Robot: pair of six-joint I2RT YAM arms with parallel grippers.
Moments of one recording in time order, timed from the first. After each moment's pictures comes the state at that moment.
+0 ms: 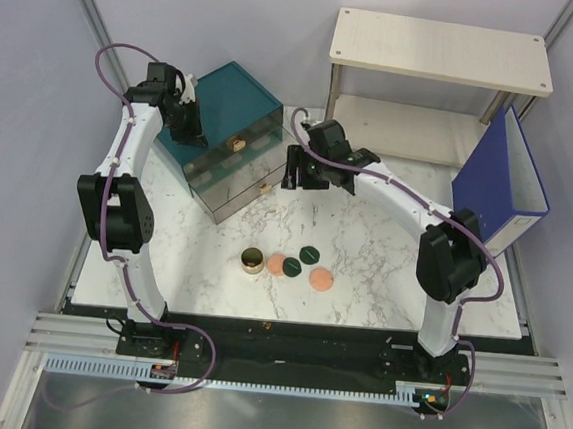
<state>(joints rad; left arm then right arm) 0.03 1.98 1.90 -0.94 0.30 -0.16 0.62 1.92 1.62 -0.47 -0.12 0.49</state>
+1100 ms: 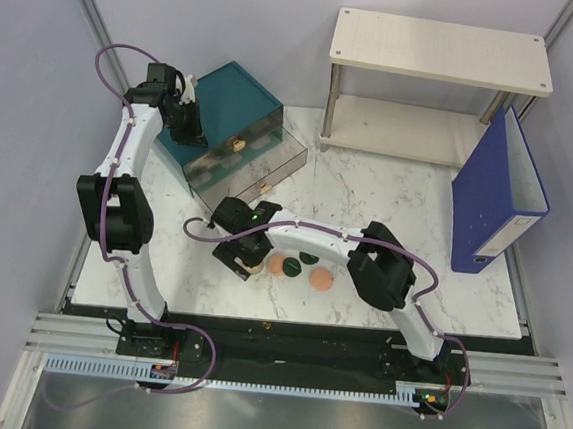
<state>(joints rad) 0.03 1.97 1.89 -0.93 0.30 -0.16 1.10 2.19 1.82 -0.84 0.05 0.07</state>
